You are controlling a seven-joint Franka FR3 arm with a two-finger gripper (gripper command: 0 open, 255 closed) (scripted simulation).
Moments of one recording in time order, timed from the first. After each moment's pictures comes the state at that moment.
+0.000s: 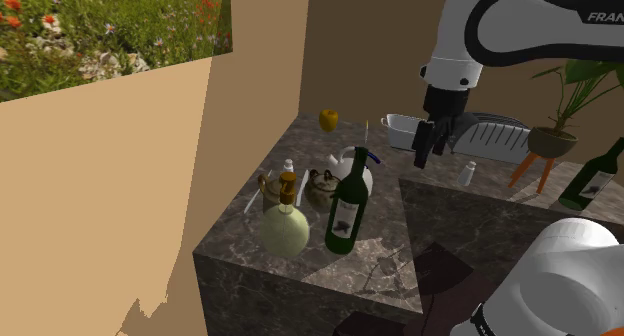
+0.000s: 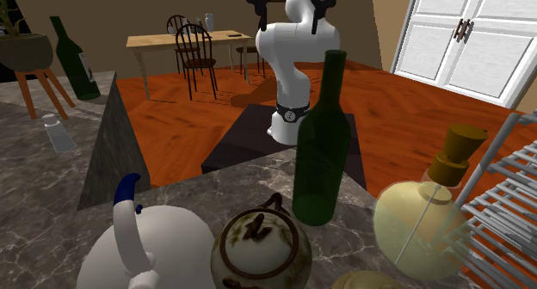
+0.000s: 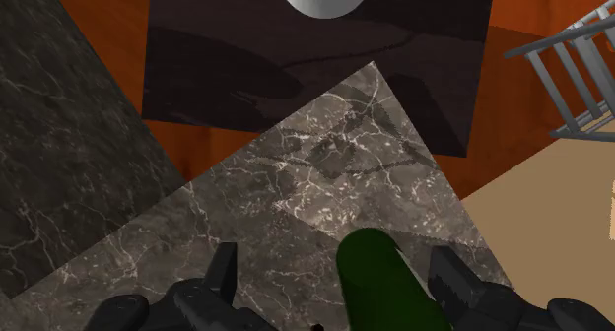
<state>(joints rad) 0.00 -0.80 0.07 -2.43 0.00 1.54 -0.04</state>
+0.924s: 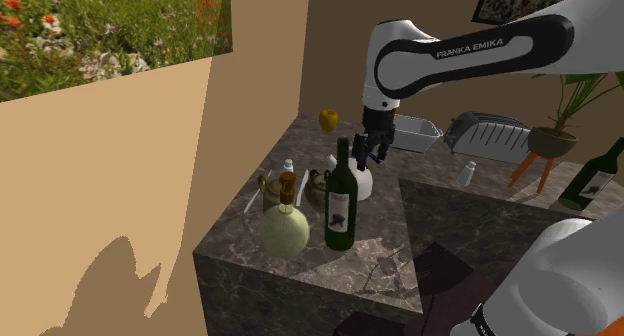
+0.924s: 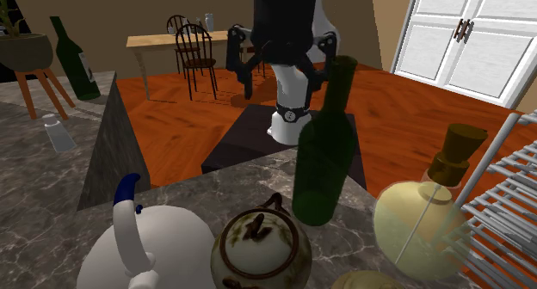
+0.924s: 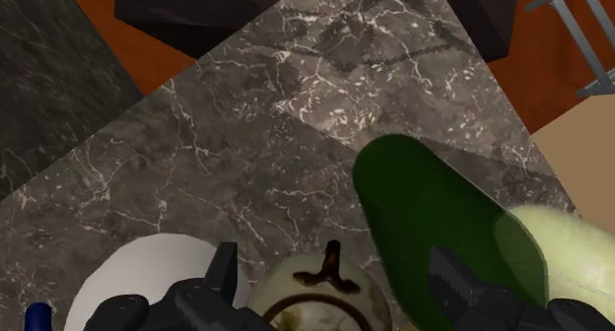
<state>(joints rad) -0.02 -0.35 0.10 -2.31 -0.02 1.86 0.02</state>
